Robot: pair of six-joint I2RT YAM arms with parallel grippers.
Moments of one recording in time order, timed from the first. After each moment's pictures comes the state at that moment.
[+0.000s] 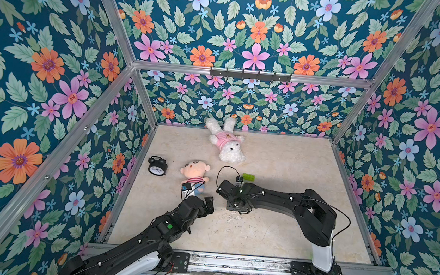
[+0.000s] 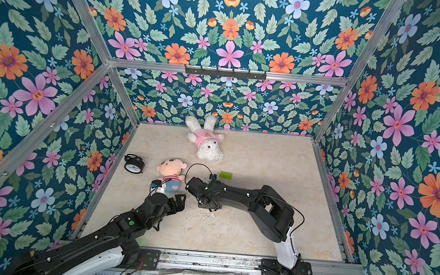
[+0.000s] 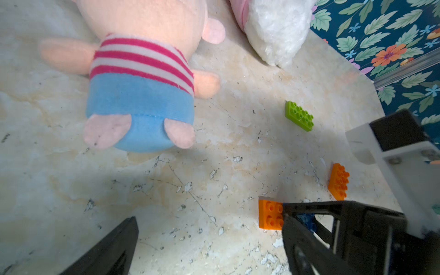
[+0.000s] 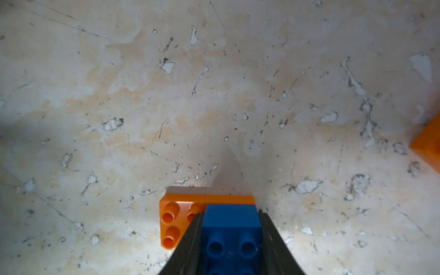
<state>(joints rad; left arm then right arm) -0.77 0.72 0.26 -0.20 -0.33 -0.86 1.09 2.02 1.42 -0.80 0.27 1.00</state>
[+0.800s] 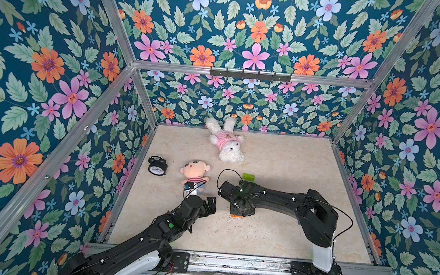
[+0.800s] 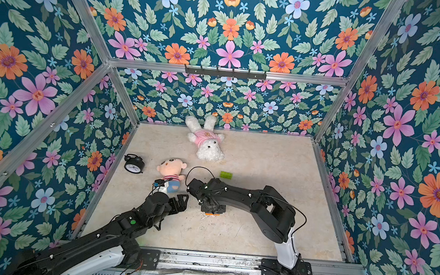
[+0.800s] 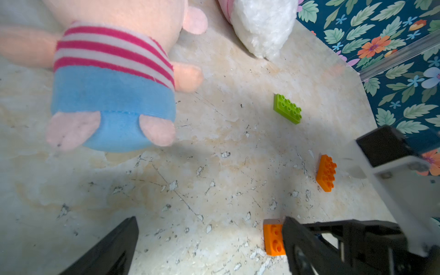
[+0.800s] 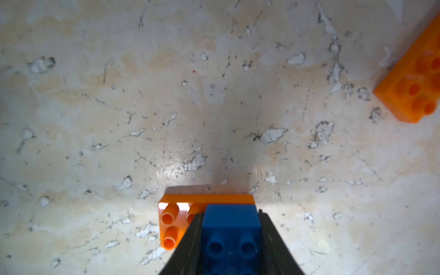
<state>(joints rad) -0.77 0.79 0.28 -0.14 -0.26 -0.83 1.09 1.96 1.38 -0.89 0.20 1.02</state>
